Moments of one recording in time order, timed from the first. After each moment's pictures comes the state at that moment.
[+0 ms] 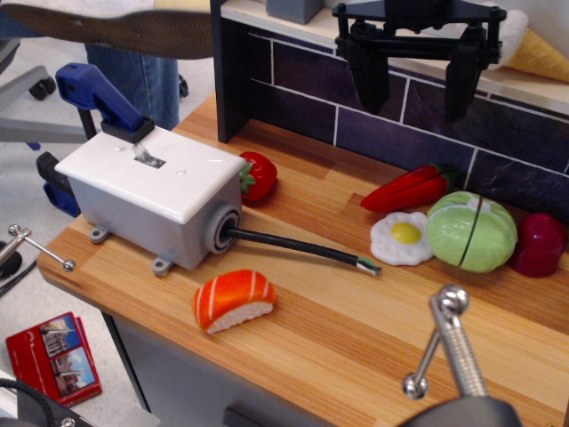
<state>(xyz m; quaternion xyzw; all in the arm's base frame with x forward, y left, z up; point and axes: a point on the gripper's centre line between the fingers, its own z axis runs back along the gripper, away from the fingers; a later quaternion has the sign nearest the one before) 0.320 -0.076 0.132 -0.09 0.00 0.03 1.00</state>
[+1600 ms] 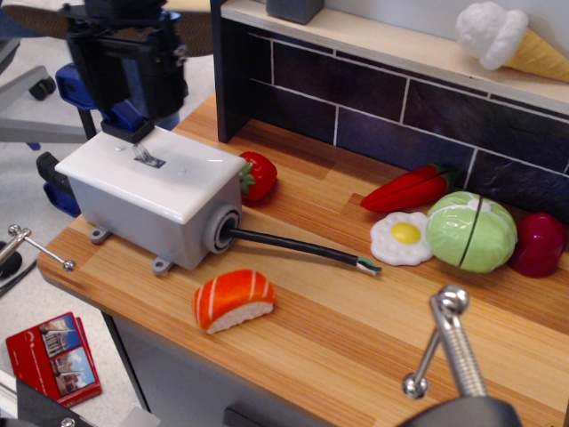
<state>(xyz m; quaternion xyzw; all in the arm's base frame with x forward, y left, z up) 0.247 0.101 0.118 -0.07 0.04 -0.02 1.00</state>
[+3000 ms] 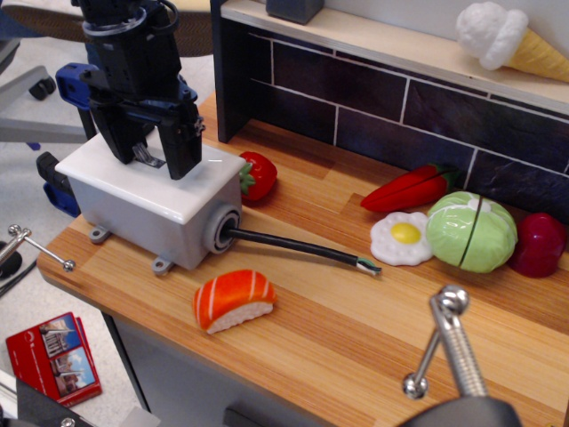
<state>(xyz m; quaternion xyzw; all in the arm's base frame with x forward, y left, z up) 0.252 0.083 0.071 -0.06 0.00 0.00 1.00</state>
